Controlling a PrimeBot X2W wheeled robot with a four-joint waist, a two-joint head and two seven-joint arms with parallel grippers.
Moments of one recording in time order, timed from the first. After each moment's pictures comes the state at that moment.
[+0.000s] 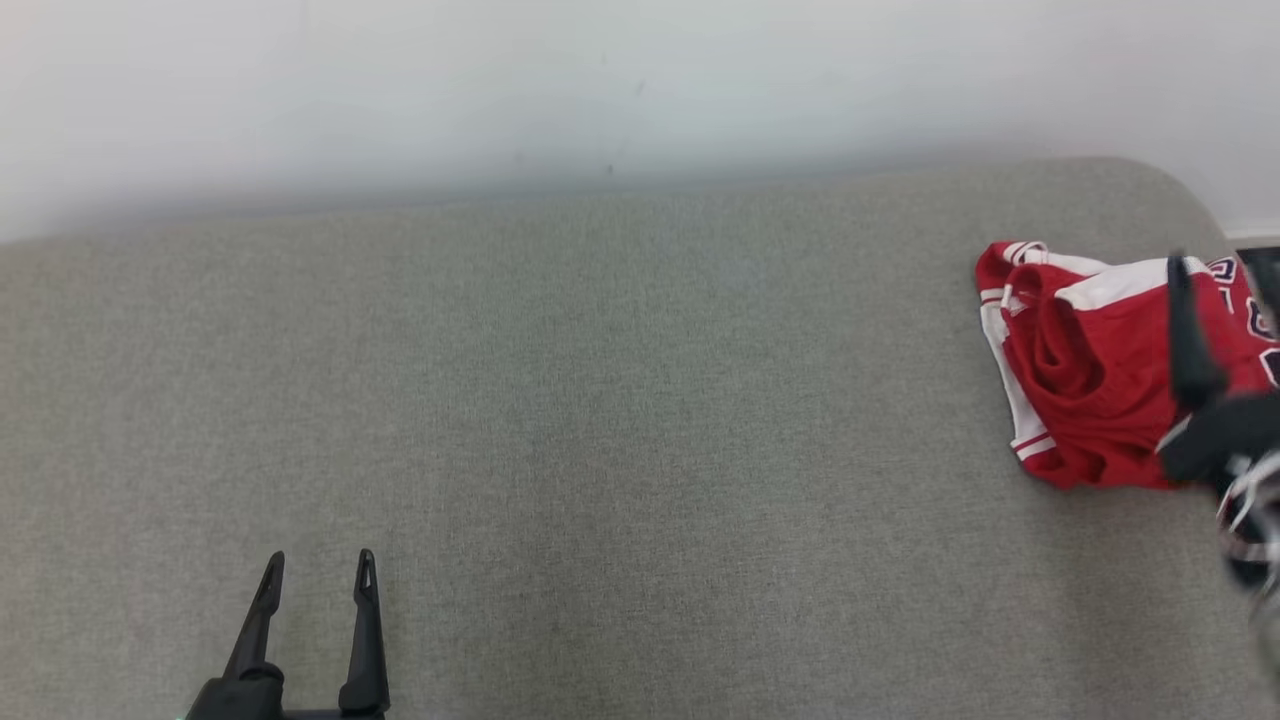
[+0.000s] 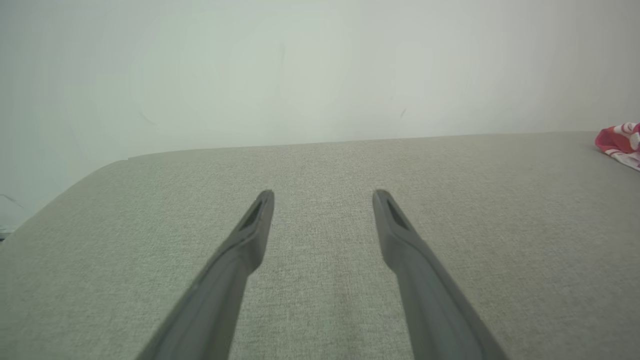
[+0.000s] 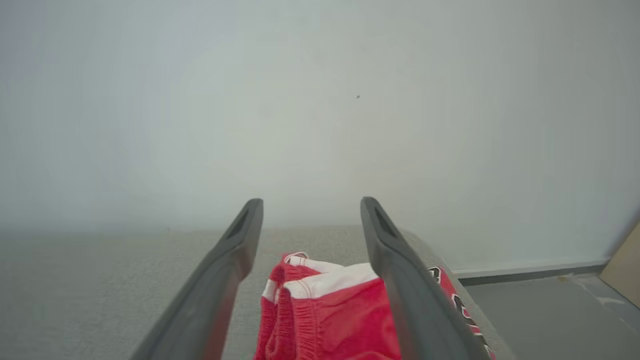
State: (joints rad) left arm 0.00 0.05 0.01 0.13 -0.05 -0.07 -0.26; right arm -0.64 -0.56 0.24 0.71 0.52 0.13 -0.26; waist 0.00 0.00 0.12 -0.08
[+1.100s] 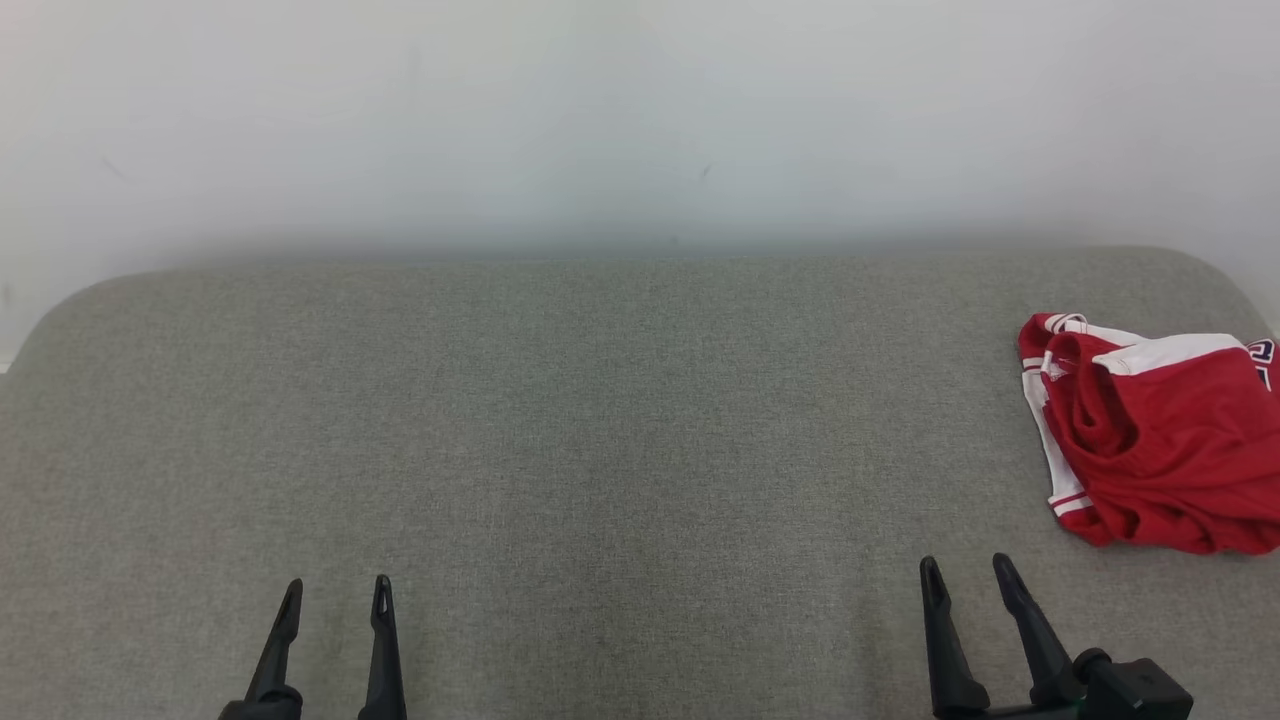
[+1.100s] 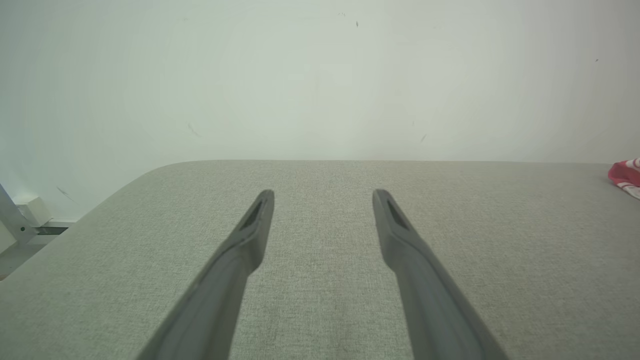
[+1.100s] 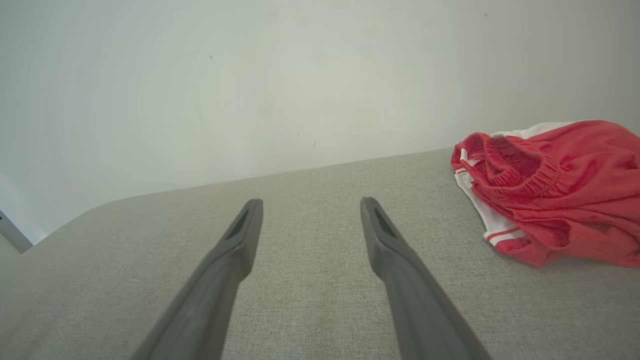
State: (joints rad) left arm 0.04 0.05 -0.03 0.13 -0.09 -0.02 -0.26; right arm 0.06 -0.05 0.07 0.14 0.24 0.13 -0.26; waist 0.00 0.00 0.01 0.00
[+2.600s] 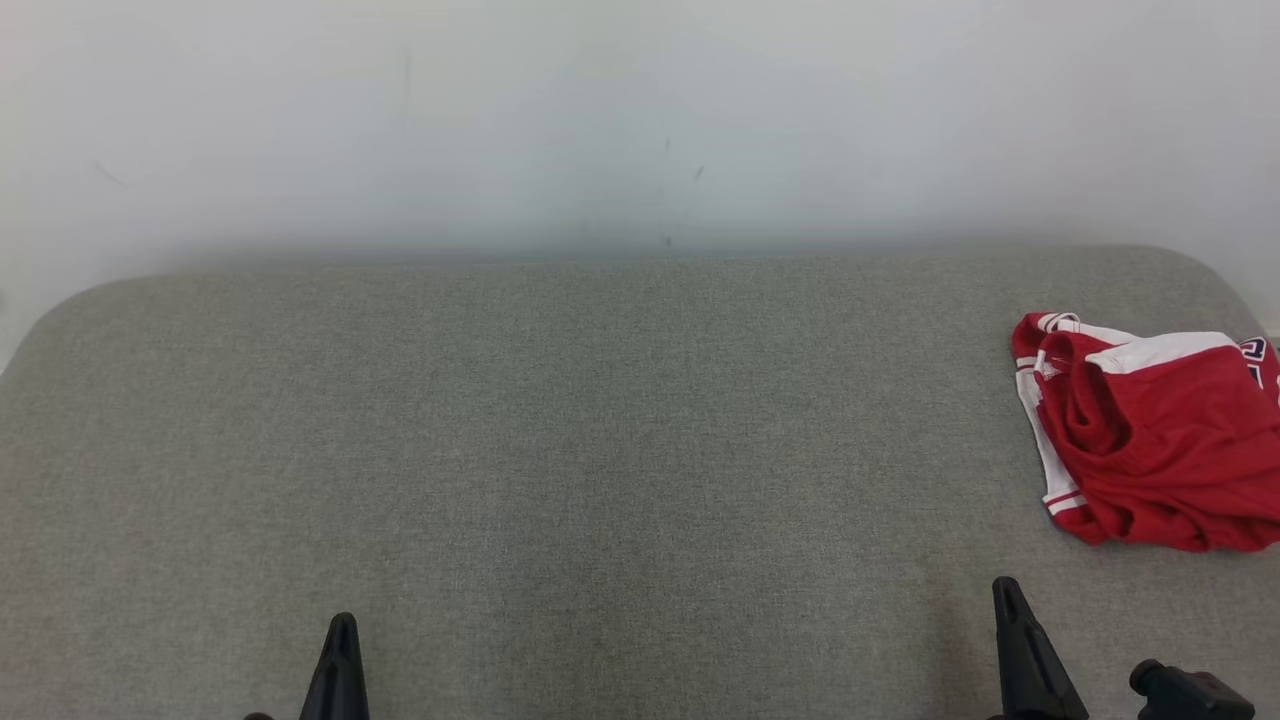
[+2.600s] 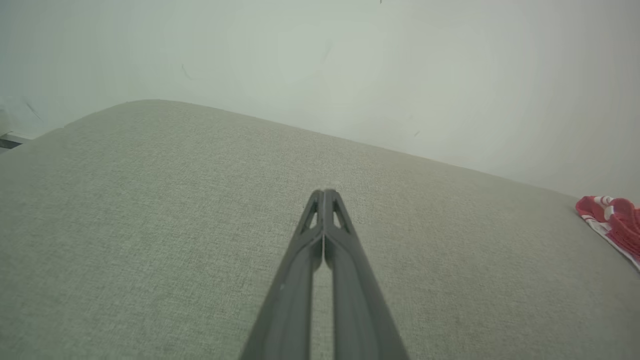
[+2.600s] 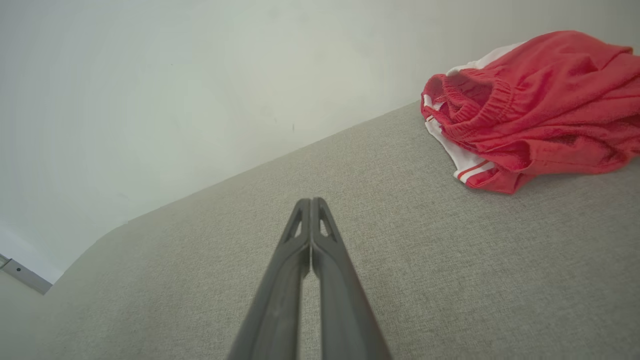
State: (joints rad) left arm 0.08 0.05 -0.06 0.14 -0.32 -0.01 -0.24; right arm 0.09 -0.08 0.04 0.15 0.48 0.13 -0.20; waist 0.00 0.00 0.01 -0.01
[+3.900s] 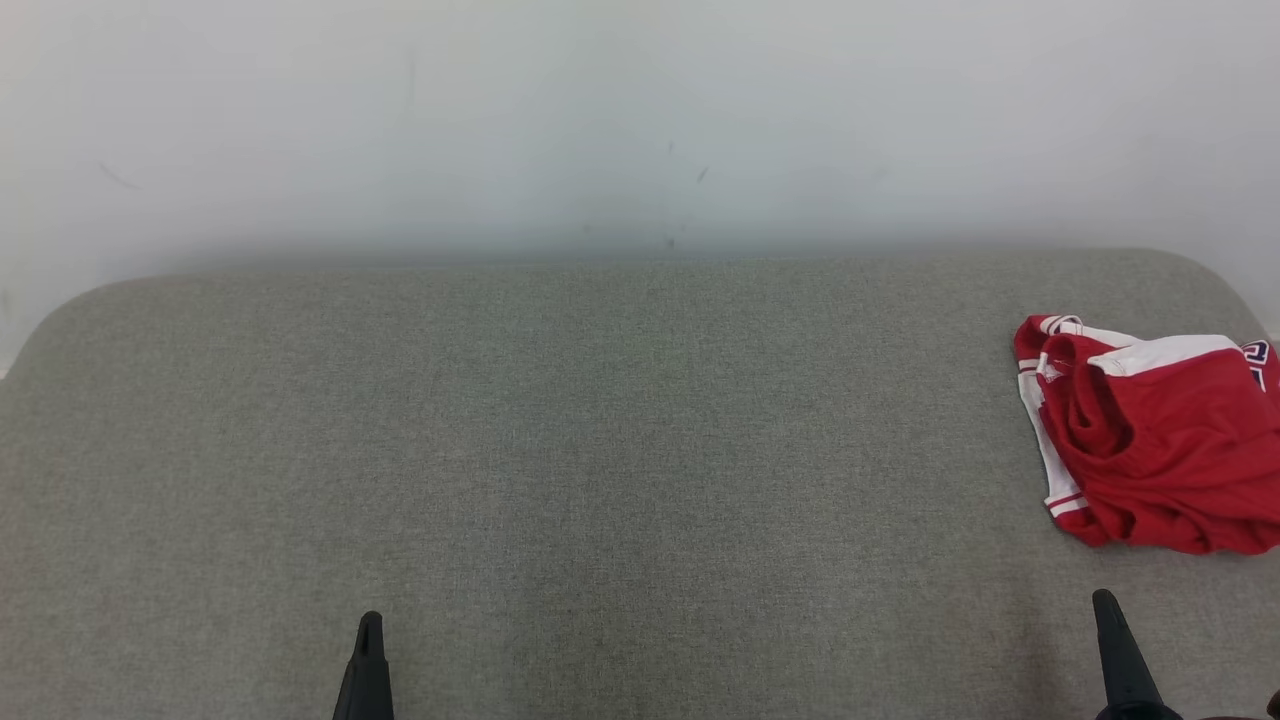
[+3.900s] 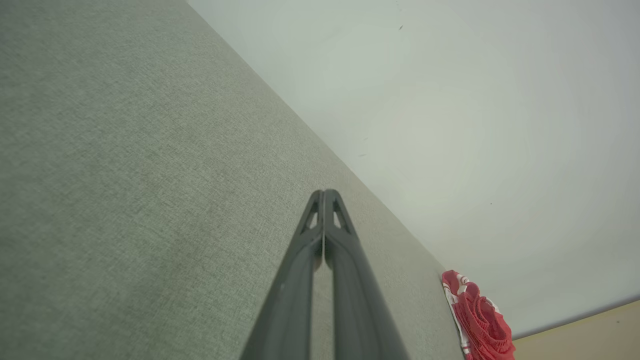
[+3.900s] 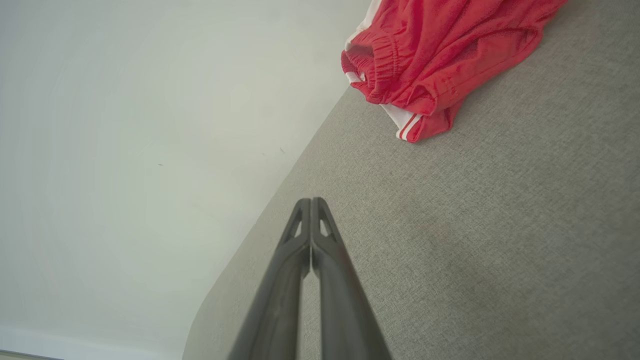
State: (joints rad) left arm 0.08 0.05 -0.13 0.10 -0.93 -0.06 -0.20; right arm 0.13 -0.12 -0.10 0.09 1.09 0.13 -0.01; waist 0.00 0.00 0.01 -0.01
